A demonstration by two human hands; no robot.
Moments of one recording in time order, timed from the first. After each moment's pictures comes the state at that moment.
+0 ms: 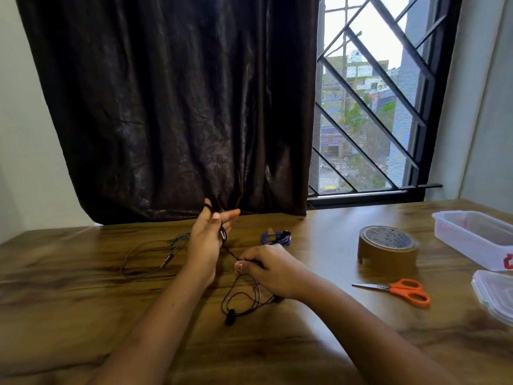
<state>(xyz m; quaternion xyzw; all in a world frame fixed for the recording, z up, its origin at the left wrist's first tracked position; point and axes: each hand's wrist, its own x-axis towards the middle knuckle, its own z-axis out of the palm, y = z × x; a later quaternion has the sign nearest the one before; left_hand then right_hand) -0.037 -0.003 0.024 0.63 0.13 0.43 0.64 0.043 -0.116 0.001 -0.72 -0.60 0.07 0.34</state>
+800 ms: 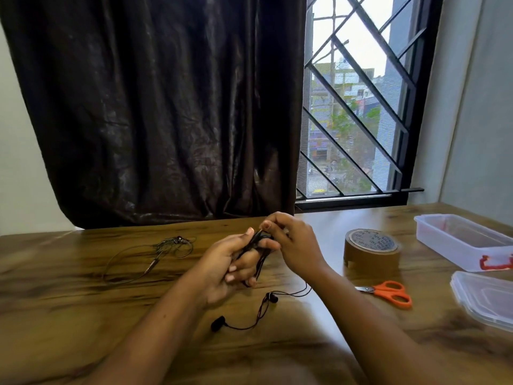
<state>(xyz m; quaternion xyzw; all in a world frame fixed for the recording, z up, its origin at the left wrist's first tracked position) -0.043 -0.038 0.029 0.60 0.01 0.07 0.80 0.082 -0.137 0.011 -0.69 -0.46 -0.13 0.54</state>
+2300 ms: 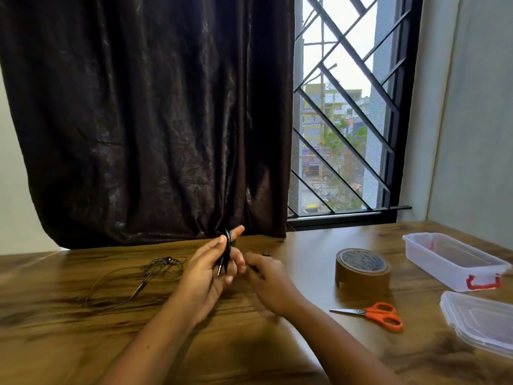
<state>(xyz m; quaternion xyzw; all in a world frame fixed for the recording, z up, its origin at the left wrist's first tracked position) -0.034 -0.032 0.031 0.58 0.00 0.28 0.77 0.072 -0.121 -0.009 -0.72 -0.51 -0.02 0.47</state>
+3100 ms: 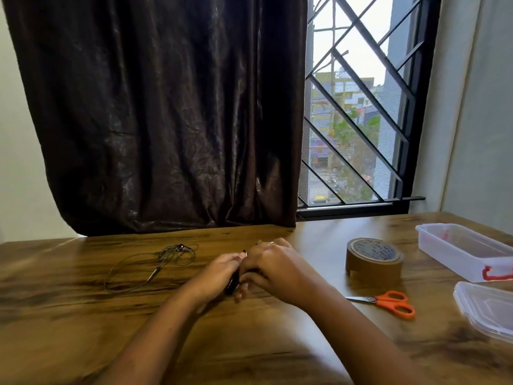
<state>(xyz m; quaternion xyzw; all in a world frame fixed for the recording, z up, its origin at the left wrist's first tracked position) -0.038 -0.011 0.009 0.78 0.14 0.11 0.60 0.059 -0.135 0.017 -0.69 -0.66 -0.21 0.21</state>
